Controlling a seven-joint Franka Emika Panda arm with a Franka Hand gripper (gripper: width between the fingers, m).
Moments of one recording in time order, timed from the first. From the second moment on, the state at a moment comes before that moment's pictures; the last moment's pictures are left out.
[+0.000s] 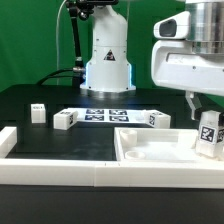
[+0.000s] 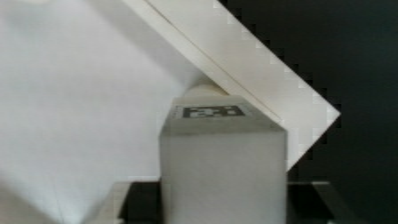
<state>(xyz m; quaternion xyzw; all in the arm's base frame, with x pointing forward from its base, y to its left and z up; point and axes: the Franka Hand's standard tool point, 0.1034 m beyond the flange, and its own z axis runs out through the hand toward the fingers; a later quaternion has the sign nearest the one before) 0.628 0.117 0.085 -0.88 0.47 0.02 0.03</state>
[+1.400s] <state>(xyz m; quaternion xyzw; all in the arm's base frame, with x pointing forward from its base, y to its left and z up) 0.628 0.121 0.084 -0.90 0.43 0.02 0.04</state>
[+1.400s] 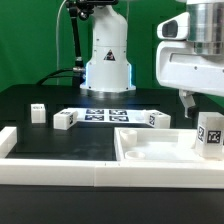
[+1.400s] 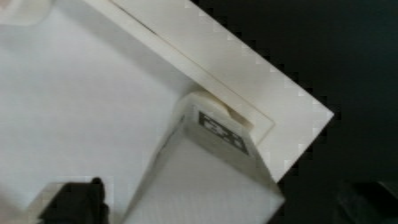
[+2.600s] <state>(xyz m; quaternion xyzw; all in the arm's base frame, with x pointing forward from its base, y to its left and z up) 0.628 0.120 0.081 -1.00 0.09 0.00 0.04</state>
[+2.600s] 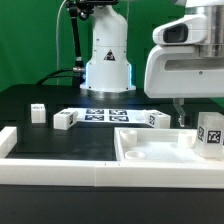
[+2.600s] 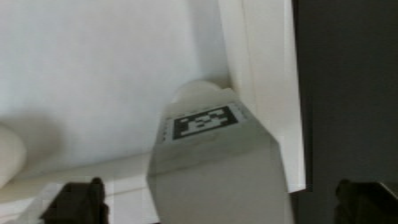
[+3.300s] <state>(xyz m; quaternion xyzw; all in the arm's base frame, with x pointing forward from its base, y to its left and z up) 0.628 0.118 0.081 -0.99 0.10 0.00 0.04</state>
